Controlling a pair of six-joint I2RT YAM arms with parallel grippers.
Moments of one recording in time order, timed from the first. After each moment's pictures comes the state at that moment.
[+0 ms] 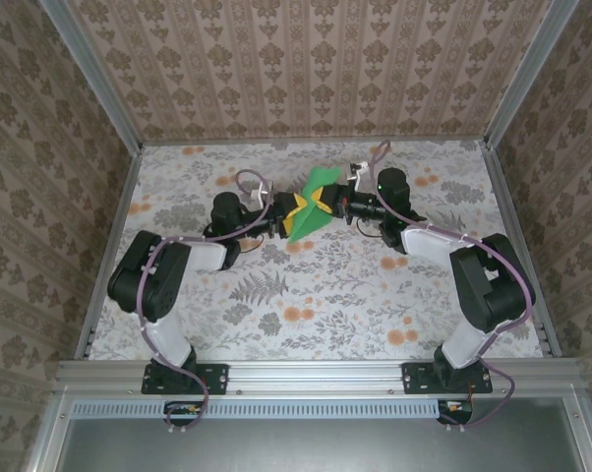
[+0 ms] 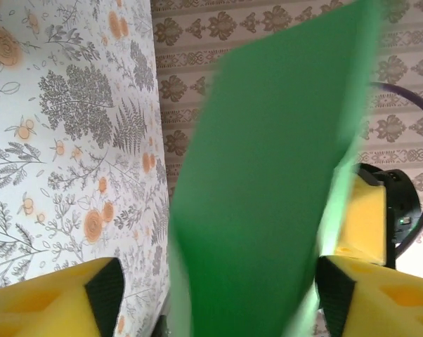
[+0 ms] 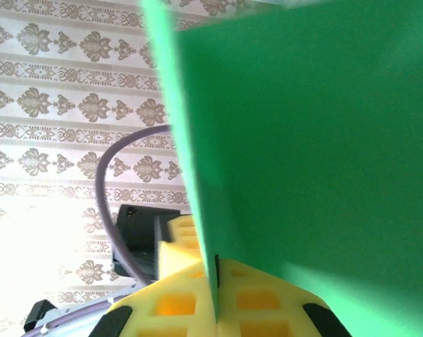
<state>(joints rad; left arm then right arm) -0.45 1.79 0.75 1.00 0.90 -1.45 0.34 1.68 0.93 0.63 -0.82 1.31</state>
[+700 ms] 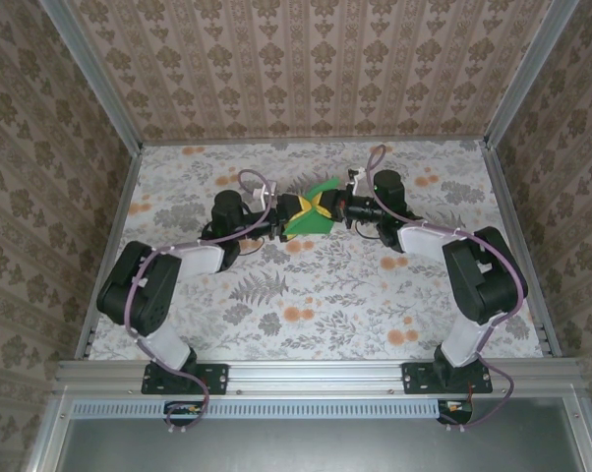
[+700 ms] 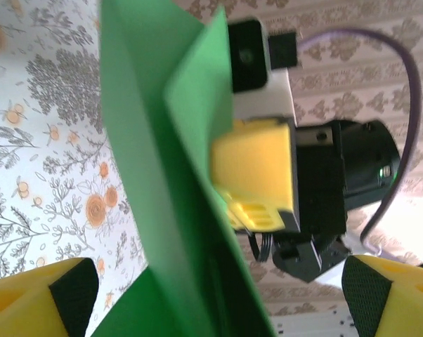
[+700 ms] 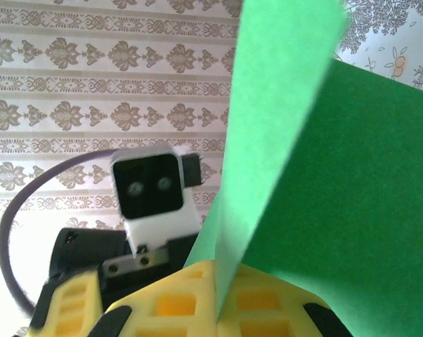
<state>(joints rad) -0.49 1.64 0.76 0.77 0.91 -1.28 0.34 1.75 0.95 0.59 -0.82 1.30</state>
